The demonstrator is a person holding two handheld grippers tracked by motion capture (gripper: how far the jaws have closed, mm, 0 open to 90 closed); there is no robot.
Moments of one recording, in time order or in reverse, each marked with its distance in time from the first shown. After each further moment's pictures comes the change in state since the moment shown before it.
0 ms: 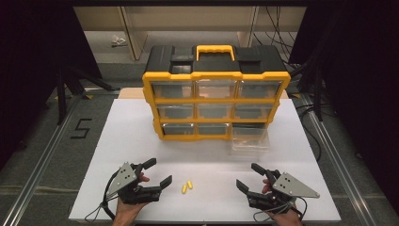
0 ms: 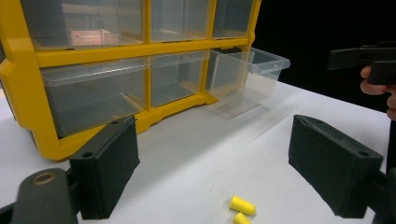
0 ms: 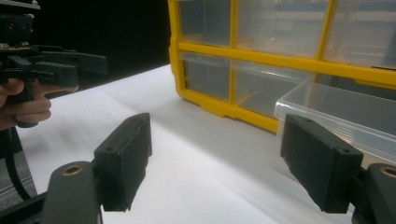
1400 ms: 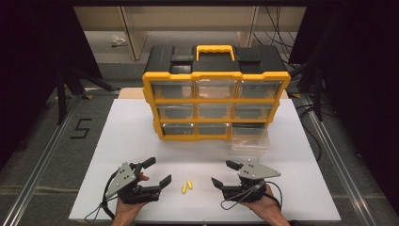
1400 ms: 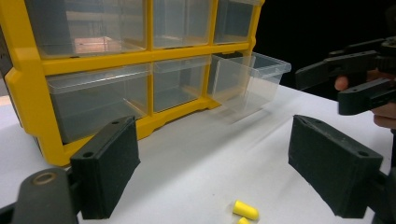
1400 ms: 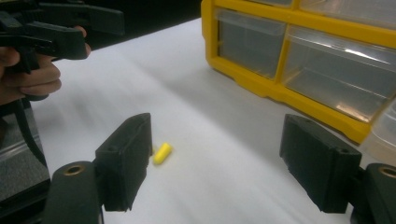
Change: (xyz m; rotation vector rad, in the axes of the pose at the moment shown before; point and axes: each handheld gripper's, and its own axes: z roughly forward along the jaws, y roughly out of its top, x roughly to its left) left arm 0.000 0.001 -0.001 -0.022 0.006 0.013; right arm 0.025 0.023 0.064 0.228 0.088 -0.047
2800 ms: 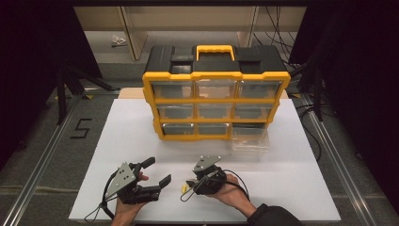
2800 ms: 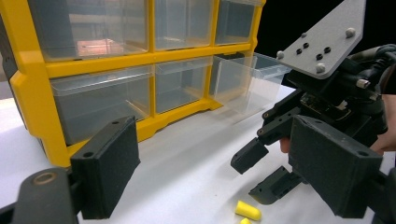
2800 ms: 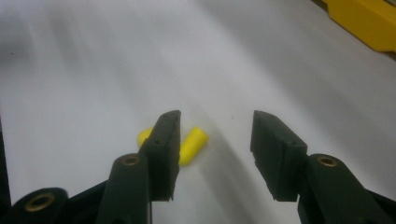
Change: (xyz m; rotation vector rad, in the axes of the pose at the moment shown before) left arm 0.000 0.000 -0.001 -0.002 0.010 0.007; right arm 0.023 0.004 0.105 0.369 0.114 -0.090
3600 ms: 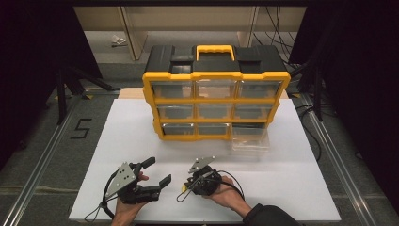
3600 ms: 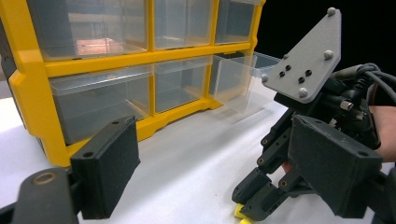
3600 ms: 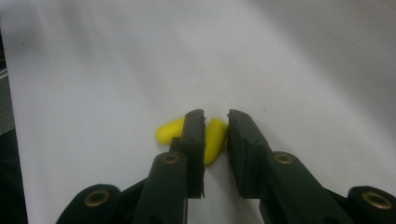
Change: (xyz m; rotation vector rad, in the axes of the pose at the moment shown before) left arm 0.000 0.000 0.001 0.002 -0.002 0.001; right arm 0.003 -0.001 0.017 0.062 0.074 0.030
